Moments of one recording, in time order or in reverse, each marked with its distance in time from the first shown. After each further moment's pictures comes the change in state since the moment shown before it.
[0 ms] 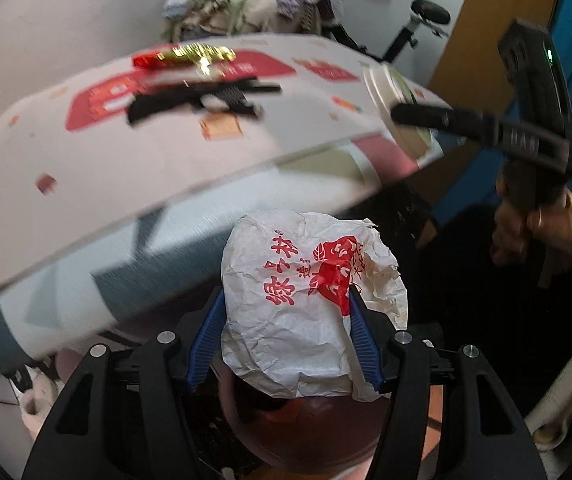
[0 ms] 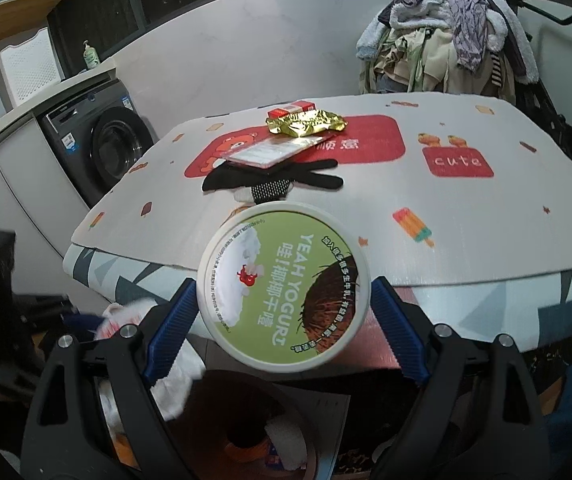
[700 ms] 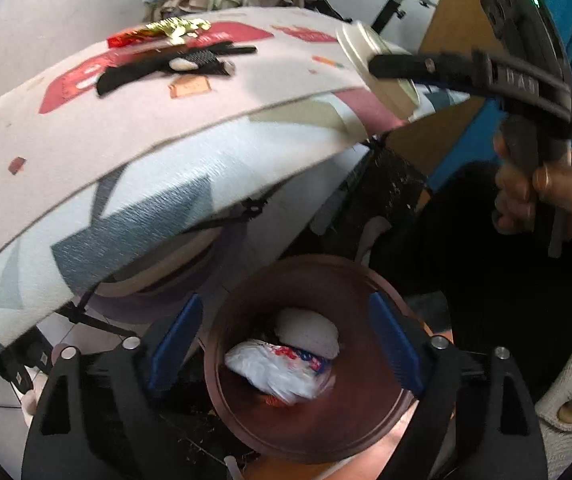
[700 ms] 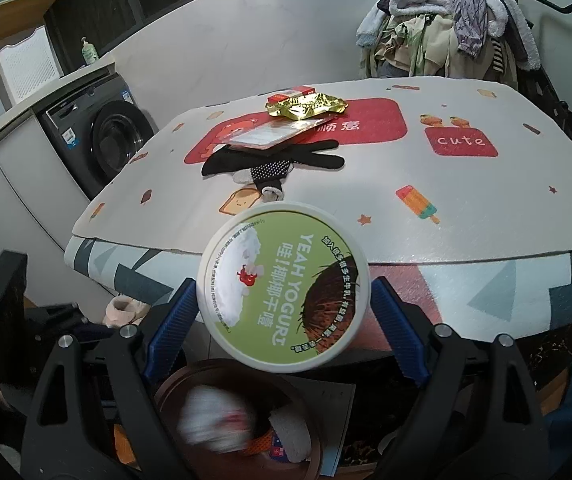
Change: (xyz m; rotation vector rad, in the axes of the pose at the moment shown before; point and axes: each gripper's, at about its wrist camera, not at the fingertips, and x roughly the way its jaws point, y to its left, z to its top) left arm 0.020 -0.009 -0.014 0.045 0.050 0.002; right arm 0.009 -0.002 -0.010 0.011 0.036 0.016
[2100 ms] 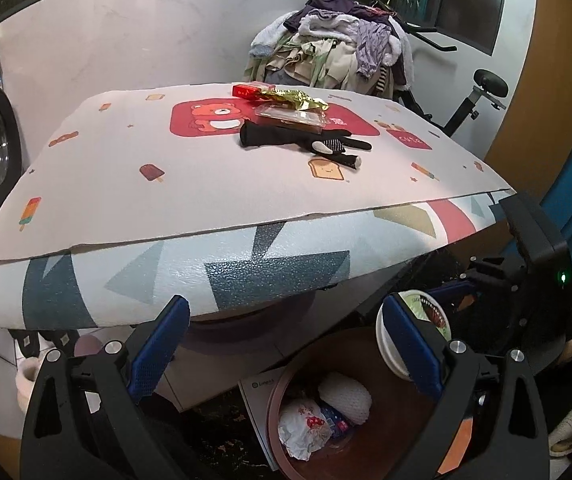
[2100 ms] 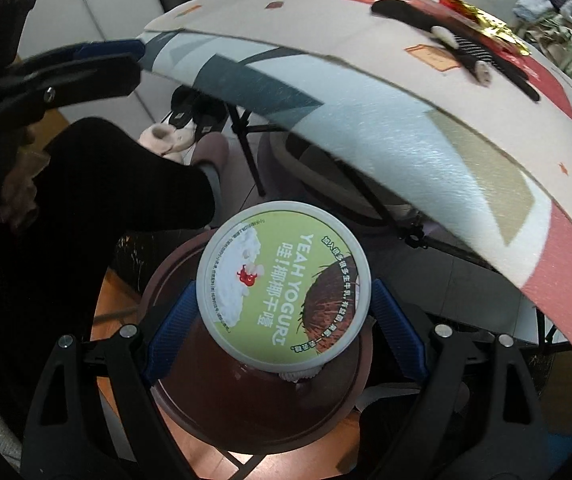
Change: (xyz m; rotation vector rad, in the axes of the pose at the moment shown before) left arm -0.061 0.060 -0.016 -0.244 -0.271 0.177; right arm 0.071 0.097 -0.073 -0.464 0.449 0.132
